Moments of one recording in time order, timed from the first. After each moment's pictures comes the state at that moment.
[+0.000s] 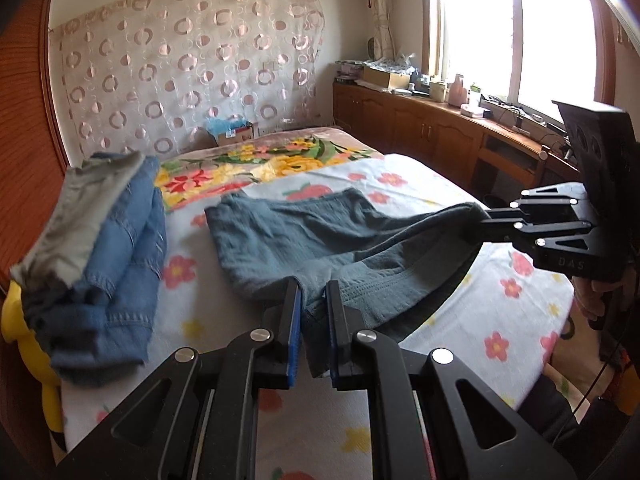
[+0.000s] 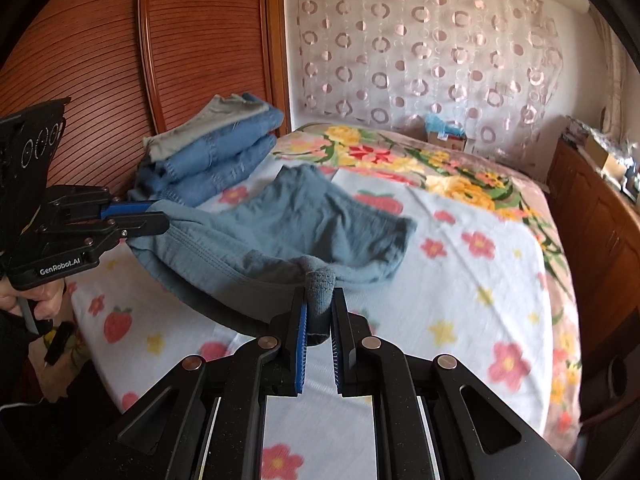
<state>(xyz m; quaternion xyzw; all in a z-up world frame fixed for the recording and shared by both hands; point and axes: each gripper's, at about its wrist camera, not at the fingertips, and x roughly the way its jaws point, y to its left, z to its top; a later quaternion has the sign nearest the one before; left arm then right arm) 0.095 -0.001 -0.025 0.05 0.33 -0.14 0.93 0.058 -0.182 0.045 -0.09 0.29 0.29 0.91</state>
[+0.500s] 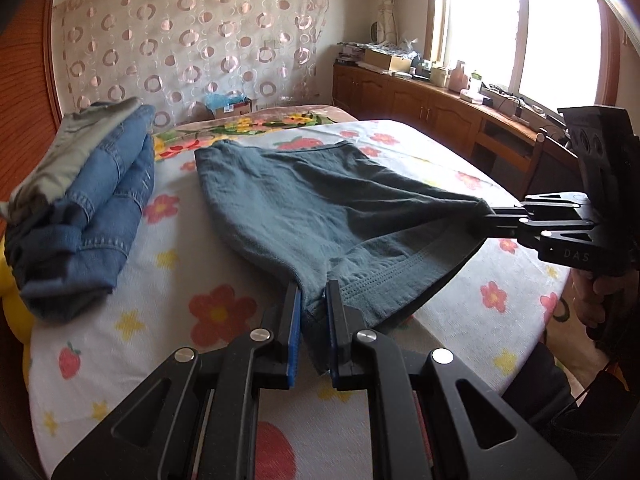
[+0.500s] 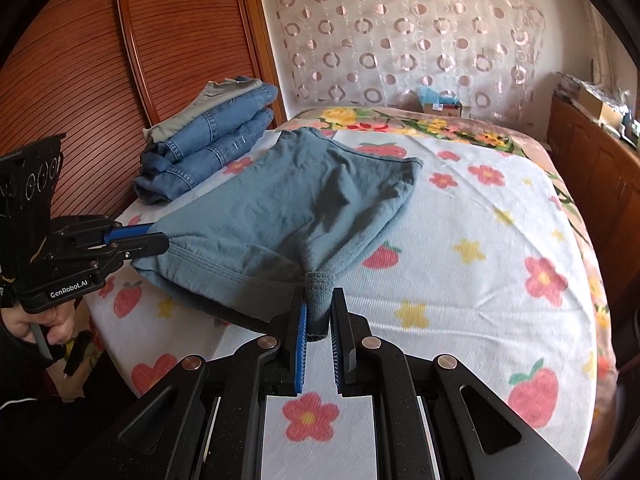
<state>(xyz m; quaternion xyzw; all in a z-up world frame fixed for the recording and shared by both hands) 0.067 -0.003 -0.064 0.03 0.36 -0.14 0.92 0.058 -0.194 0.029 -0.03 0.32 0.29 0.90</state>
